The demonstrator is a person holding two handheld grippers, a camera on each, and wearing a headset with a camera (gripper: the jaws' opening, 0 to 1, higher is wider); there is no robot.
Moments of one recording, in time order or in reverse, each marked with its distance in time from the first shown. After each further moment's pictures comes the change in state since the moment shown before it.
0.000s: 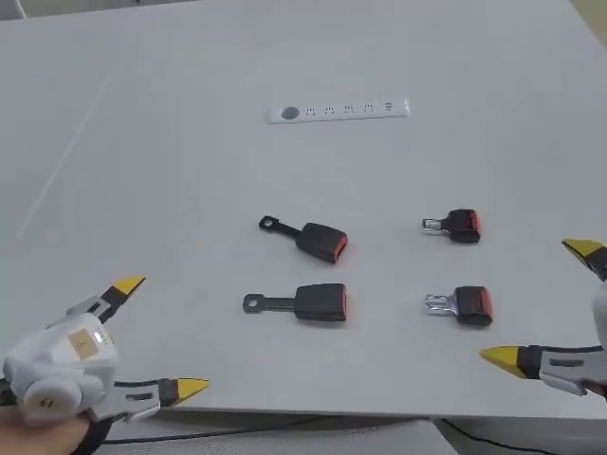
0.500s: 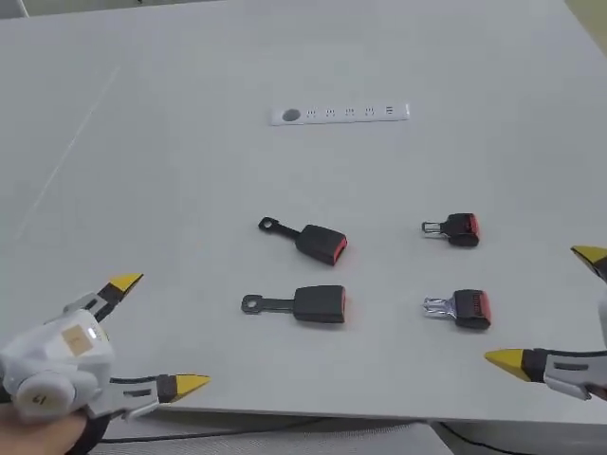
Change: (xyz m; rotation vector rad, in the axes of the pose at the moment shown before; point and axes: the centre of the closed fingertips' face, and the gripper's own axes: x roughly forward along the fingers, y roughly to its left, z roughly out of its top) left arm -0.002 0.002 0.007 -0.037 -0.036 0.010; right arm -0.005 -0.004 -0.006 0.022 0.014 -0.021
